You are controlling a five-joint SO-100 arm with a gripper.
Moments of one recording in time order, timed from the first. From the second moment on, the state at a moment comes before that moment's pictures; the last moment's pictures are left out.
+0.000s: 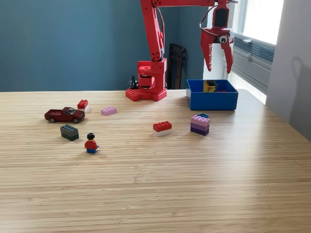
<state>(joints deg) -76.8 103.1 95.7 88.6 22.1</state>
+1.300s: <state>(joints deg) -7.1 103.1 95.7 85.7 16.3</state>
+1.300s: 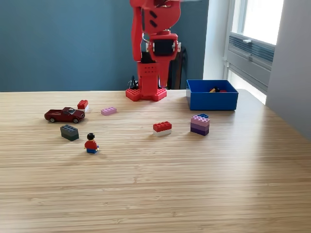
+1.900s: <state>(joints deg) -4.1 103.1 98.5 83.8 14.6</state>
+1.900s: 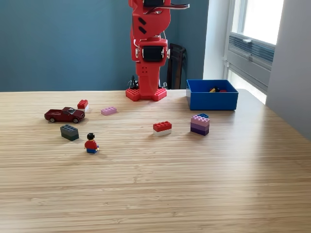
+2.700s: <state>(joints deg) -4.1 103.1 100.2 80.2 9.7</state>
